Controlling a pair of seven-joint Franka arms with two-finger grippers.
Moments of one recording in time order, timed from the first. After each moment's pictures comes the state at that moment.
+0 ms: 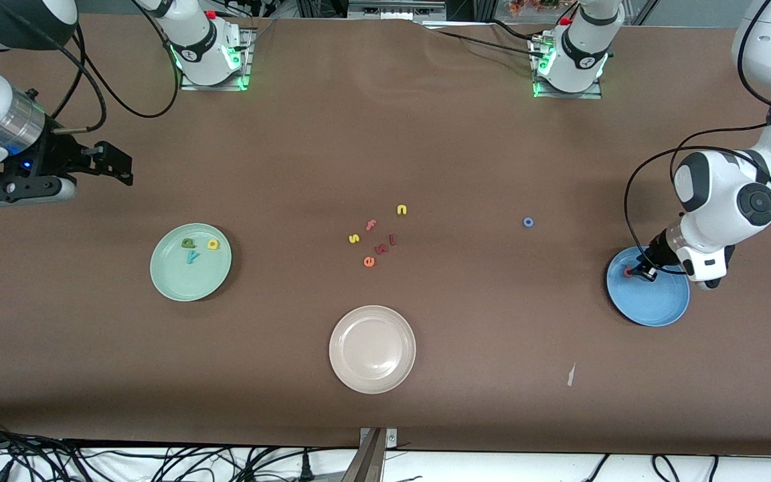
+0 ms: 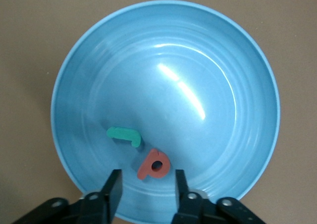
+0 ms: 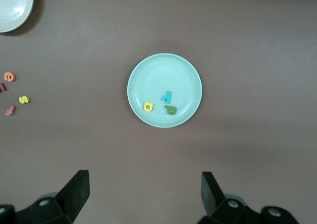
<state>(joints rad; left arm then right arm) 0.43 0.48 -0.28 -2.05 0.16 2.54 -0.91 0.17 0.05 -0.06 -1.64 0.00 1.65 0.01</state>
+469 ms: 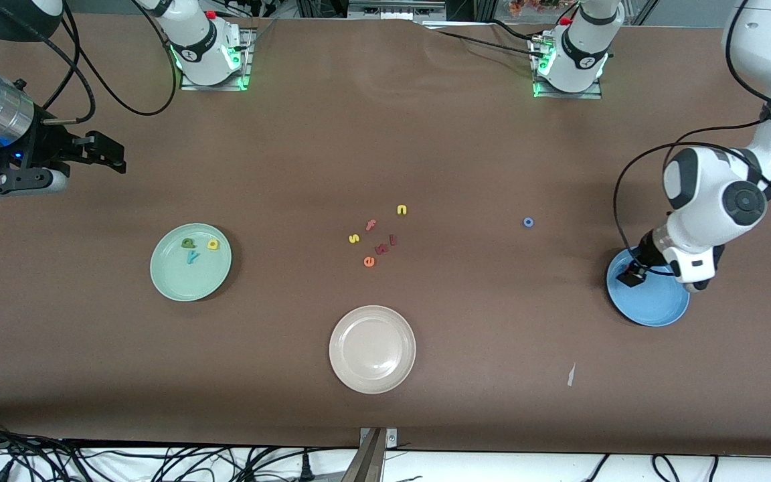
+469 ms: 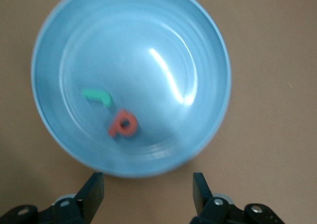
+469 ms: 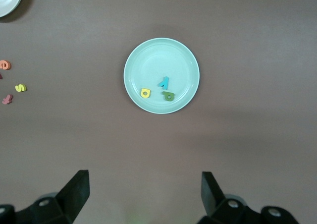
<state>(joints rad) 0.31 0.42 -0.29 -2.04 0.15 2.46 -1.07 0.07 0.04 0.03 -1.64 0.00 1.59 0.01</state>
